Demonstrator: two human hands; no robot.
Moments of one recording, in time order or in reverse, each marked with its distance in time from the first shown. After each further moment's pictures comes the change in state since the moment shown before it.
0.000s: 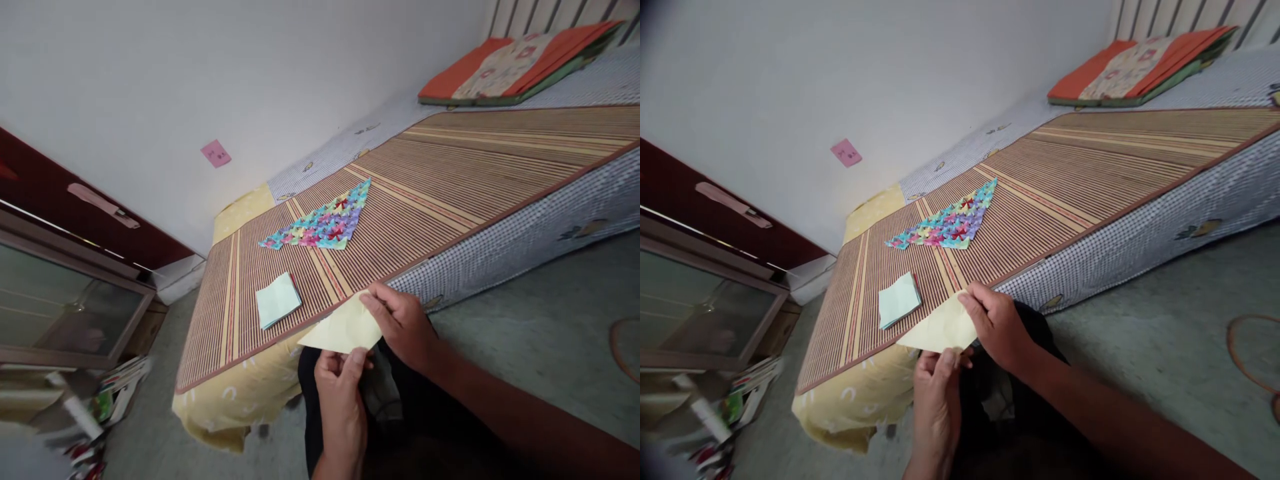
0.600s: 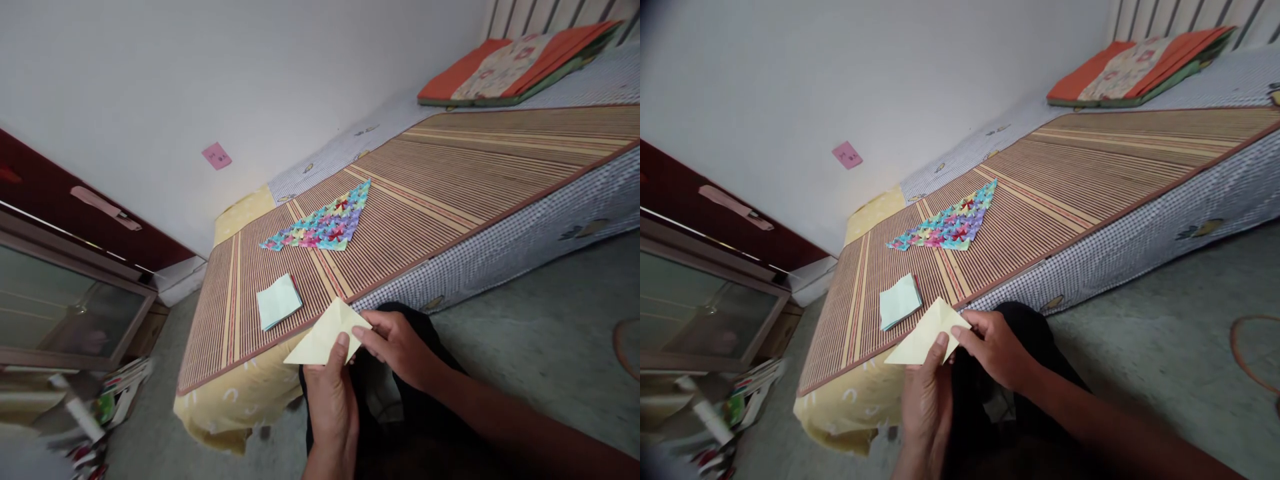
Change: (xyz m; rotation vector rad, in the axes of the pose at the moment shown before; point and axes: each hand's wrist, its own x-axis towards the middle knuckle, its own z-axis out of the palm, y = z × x) left_hand 0.011 0.015 0.006 -0.180 0.078 0.007; right_hand -0.022 0.006 0.008 0.426 -0.303 0.234
